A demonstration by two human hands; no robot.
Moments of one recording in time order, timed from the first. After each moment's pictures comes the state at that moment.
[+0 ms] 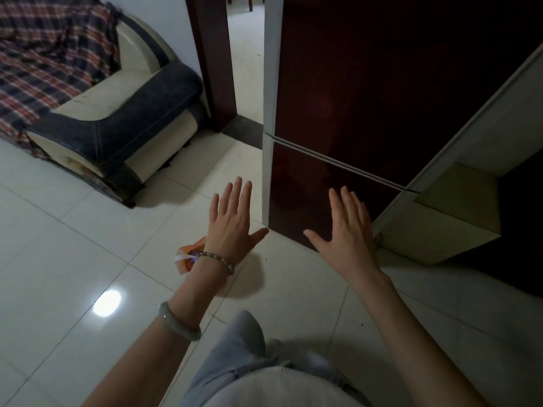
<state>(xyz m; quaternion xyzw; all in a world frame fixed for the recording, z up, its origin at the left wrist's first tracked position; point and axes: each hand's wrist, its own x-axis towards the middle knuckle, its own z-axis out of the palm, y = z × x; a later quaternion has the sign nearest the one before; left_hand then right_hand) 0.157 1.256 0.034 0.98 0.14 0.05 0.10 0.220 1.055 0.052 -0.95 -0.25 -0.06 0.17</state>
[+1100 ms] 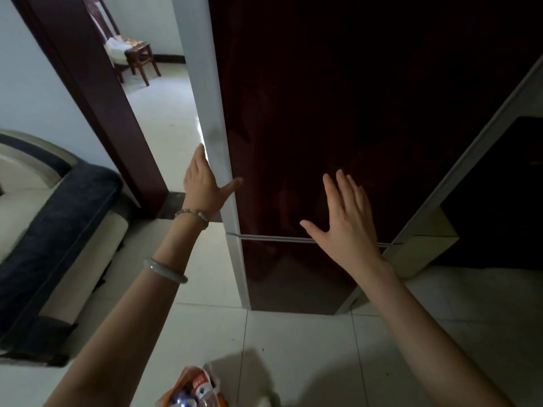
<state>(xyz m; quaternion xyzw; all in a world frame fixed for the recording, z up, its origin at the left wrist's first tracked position) 0.512 1.410 0.114 0.93 0.00 0.21 0.30 0.420 1.162 0.128 -0.97 -0.10 -0.21 0.12</state>
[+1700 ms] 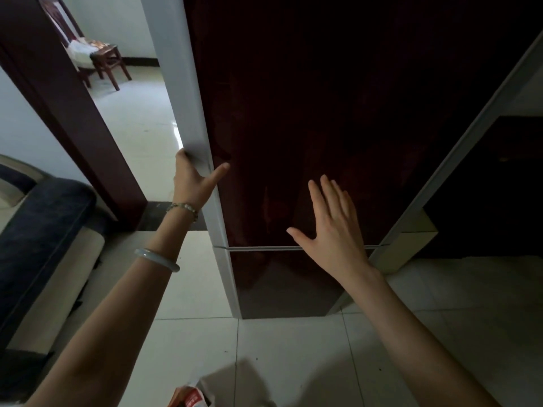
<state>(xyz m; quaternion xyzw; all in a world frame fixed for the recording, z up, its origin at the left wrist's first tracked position) 0.569 1.417 0.111 0.84 0.00 0.22 0.50 0.427 1.175 0.136 -0.97 -0.07 -0.19 0.10</state>
